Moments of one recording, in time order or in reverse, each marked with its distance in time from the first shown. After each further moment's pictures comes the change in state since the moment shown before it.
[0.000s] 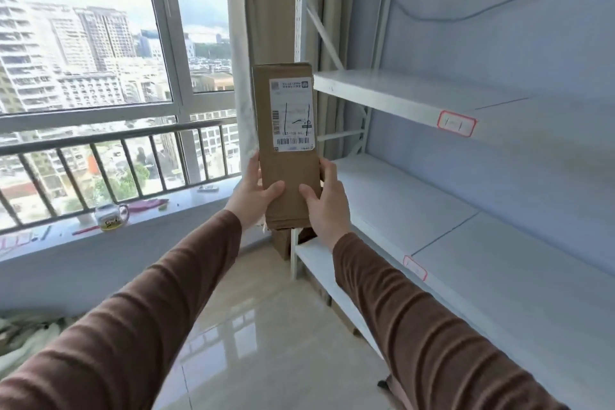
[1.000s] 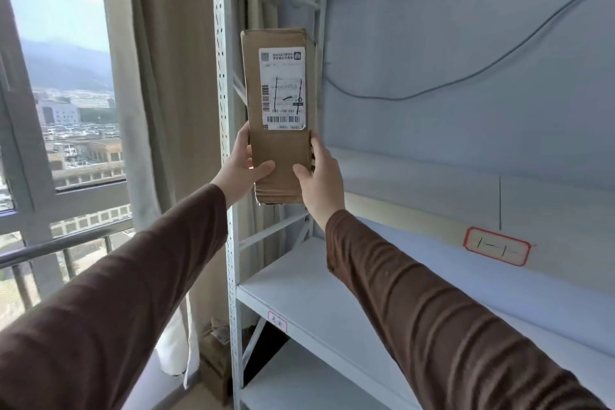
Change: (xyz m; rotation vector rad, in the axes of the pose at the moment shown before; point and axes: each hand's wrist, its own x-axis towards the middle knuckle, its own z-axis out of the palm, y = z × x) left_hand 0.480 0.021 0.028 -0.106 -0.336 0.406; right_hand 0.411 0.028 0.010 -0.275 0.395 -0.178
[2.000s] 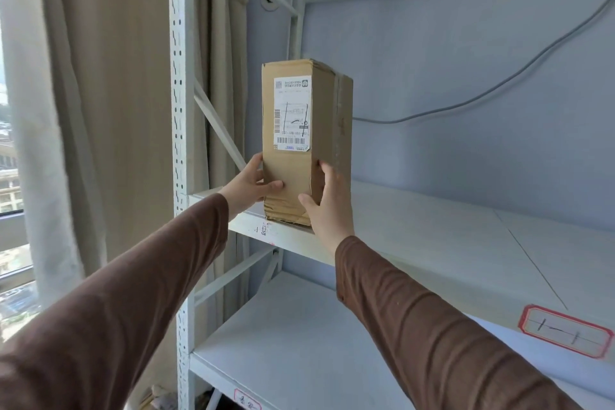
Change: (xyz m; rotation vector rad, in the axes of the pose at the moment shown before) left_hand 0.170 -0.104 0.018 -0.198 -0.271 -0.145; right_hand 0.105 0.095 0.046 -0.243 0.052 0.065
